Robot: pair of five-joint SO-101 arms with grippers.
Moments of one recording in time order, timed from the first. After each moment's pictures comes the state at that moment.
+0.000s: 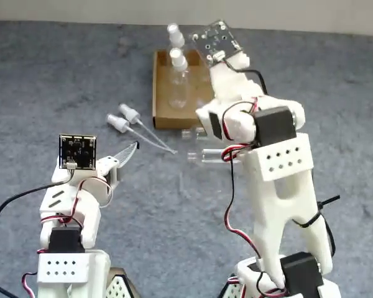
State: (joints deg) left arm -7.8 -85.2 83.1 32.3 -1.7; right arm -22.3 -18.3 -6.0 83.1 18.2
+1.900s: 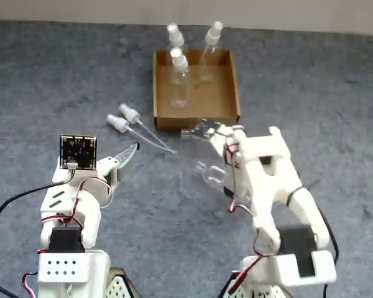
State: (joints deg) left arm -7.8 -85.2 83.7 32.3 -1.7; right arm -10.3 -7.1 33.3 70.2 47.9
